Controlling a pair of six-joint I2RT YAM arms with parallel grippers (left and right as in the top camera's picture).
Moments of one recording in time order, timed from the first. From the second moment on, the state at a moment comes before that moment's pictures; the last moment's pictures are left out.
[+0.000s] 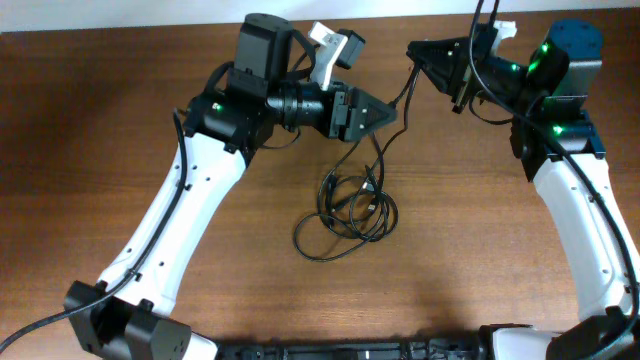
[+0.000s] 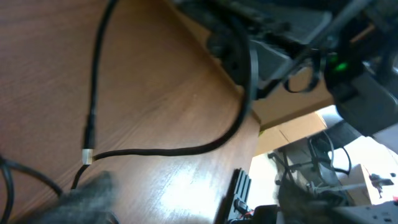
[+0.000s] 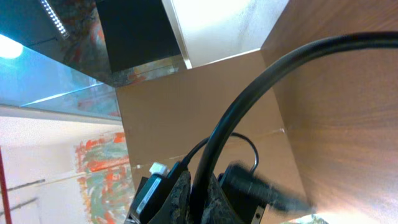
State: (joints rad) left arm -0.42 1.65 1.63 -0.61 0.90 -0.24; right arm 0.00 1.47 1.25 0.06 -1.04 1.68
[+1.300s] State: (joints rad) left arm -0.31 1.35 1.62 -0.15 0.89 -0.89; right arm -0.10 1.47 1.25 -0.28 -1.32 0.36
